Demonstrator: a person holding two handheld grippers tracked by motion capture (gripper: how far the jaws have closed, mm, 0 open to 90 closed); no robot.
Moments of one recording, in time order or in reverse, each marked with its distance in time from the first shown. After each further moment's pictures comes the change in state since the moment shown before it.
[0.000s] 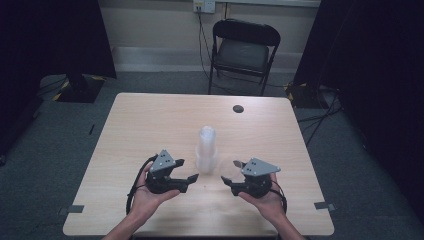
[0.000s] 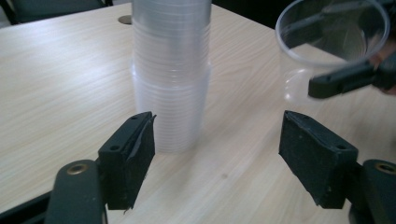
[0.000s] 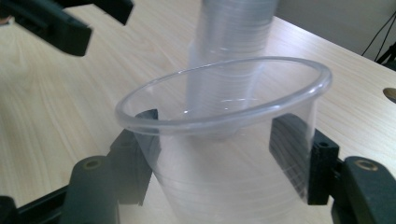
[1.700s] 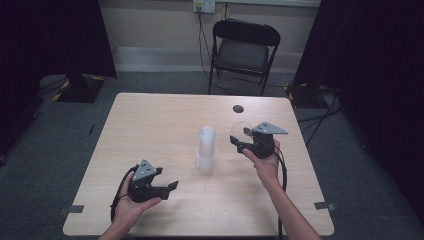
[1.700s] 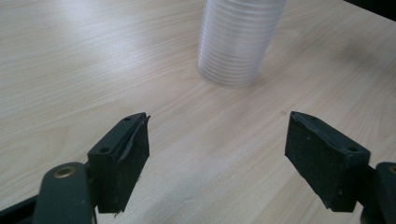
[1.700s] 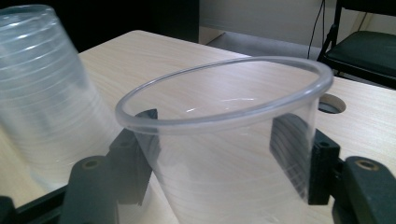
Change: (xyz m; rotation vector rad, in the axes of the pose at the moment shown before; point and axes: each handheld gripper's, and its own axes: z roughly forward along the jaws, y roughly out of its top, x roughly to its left) left arm 0.029 -0.053 -0.019 0.066 0.106 -0.074; right arm -0.092 0.026 0.042 -0.099 -0.148 0.249
